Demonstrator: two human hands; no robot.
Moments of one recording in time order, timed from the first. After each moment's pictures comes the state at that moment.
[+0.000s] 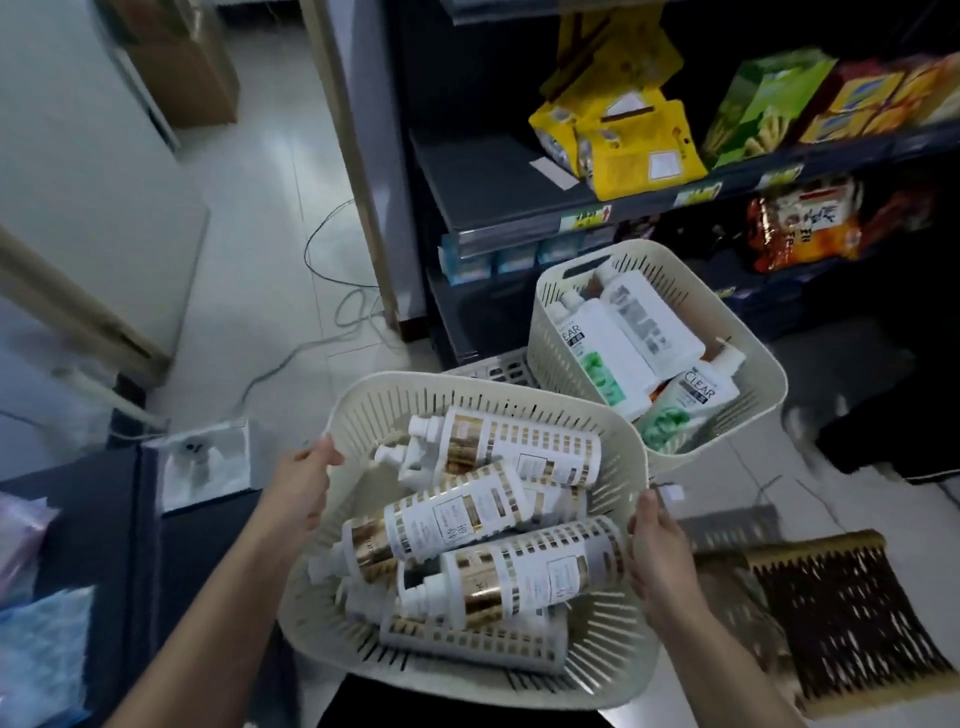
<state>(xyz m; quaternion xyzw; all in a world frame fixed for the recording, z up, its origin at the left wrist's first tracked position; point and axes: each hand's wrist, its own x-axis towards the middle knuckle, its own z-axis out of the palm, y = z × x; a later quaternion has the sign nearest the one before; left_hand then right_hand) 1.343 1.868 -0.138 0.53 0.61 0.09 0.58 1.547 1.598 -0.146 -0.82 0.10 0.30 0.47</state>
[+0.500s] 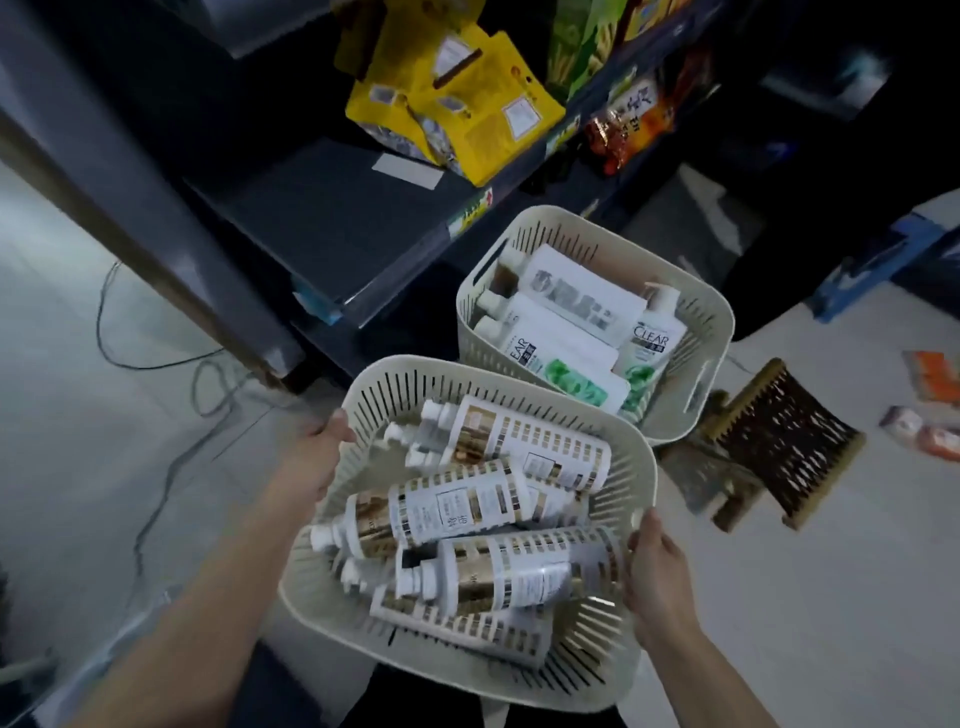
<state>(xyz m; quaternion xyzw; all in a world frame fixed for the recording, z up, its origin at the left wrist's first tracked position) 1.538 2.041 -0.181 0.70 0.46 -0.11 0.53 1.520 1.703 -0.175 -0.76 0.38 0.17 0.50</state>
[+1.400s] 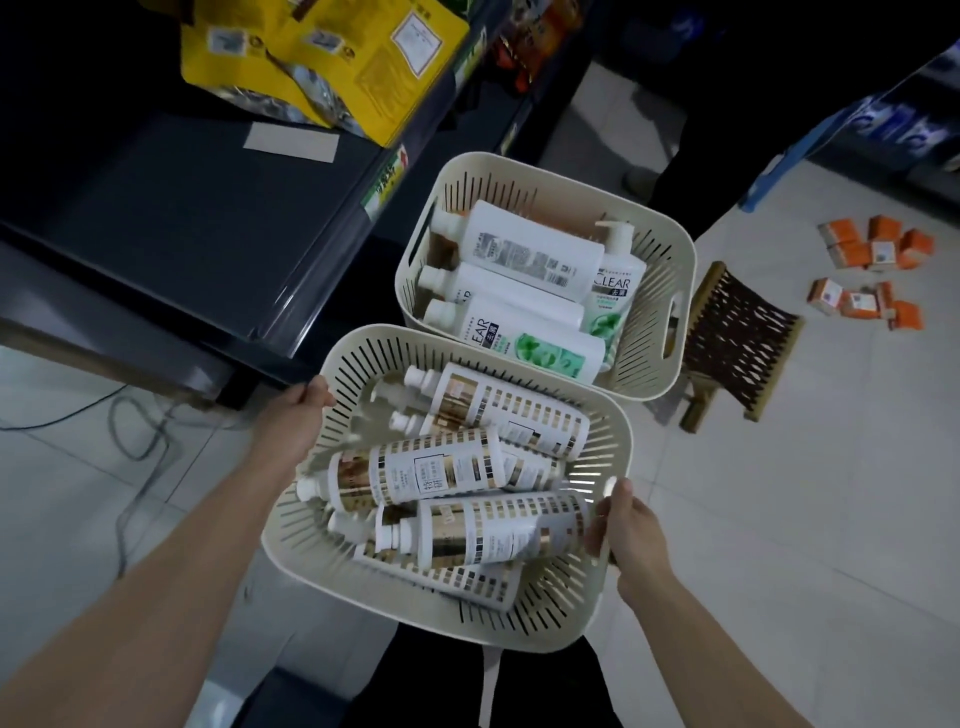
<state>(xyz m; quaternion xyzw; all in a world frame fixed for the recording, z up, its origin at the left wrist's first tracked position) 1.634 2.066 -0.219 0.80 0.37 -0.19 0.44 1.533 1.739 -0.200 -0.73 0.48 0.19 0.45</state>
